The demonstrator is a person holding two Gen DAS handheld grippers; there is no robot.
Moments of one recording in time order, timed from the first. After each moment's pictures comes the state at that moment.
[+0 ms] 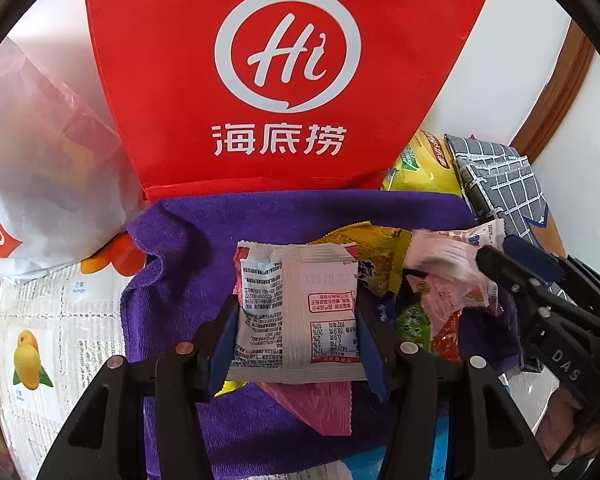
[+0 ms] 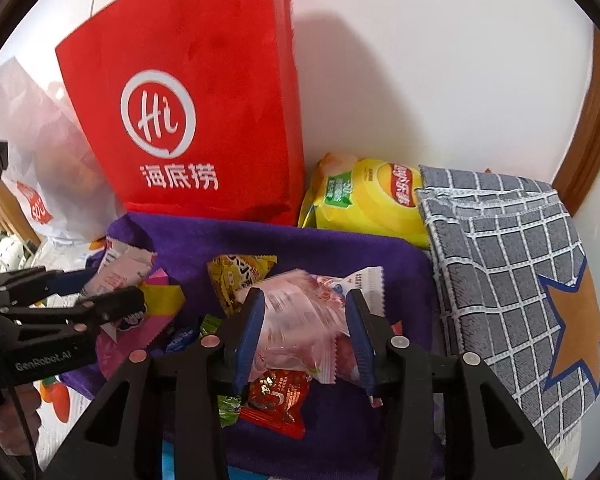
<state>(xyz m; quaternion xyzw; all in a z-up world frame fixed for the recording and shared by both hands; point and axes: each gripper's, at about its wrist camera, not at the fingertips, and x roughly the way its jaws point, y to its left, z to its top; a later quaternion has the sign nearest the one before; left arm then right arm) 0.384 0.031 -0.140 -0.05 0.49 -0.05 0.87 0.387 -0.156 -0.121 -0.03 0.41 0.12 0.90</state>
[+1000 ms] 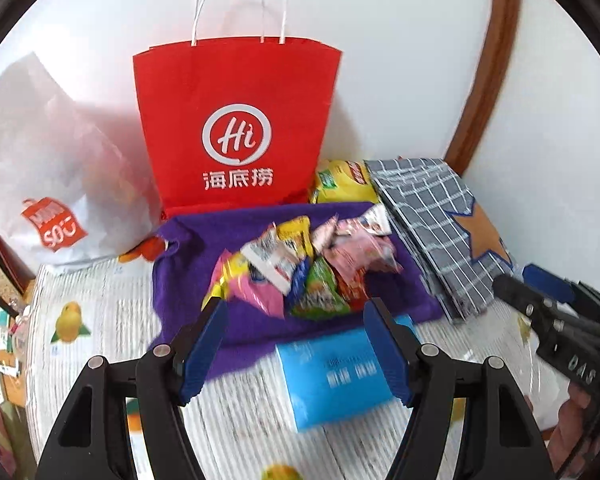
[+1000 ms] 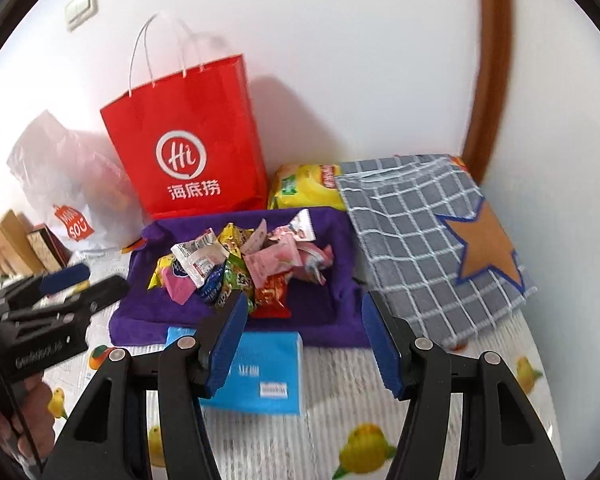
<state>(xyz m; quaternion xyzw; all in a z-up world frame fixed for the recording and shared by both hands) 0.239 0.003 -0.044 -0.03 0.41 -0.08 0.91 0.230 -0.212 -0.036 0.03 0.39 0.04 0.92</state>
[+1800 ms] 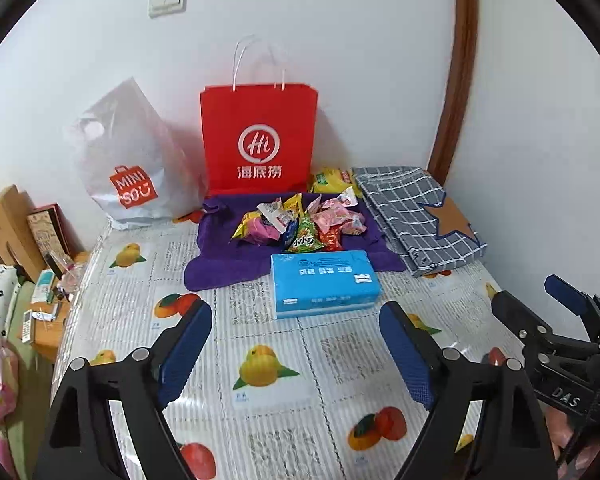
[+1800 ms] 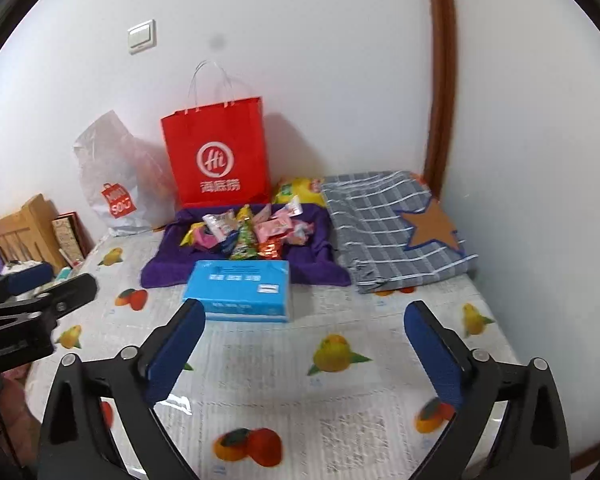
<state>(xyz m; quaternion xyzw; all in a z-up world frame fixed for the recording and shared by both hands) 0.040 -0.040 -0.006 -0.02 0.34 -0.02 0.94 0.039 -0.244 -0.017 0.01 0.31 0.04 0.95</state>
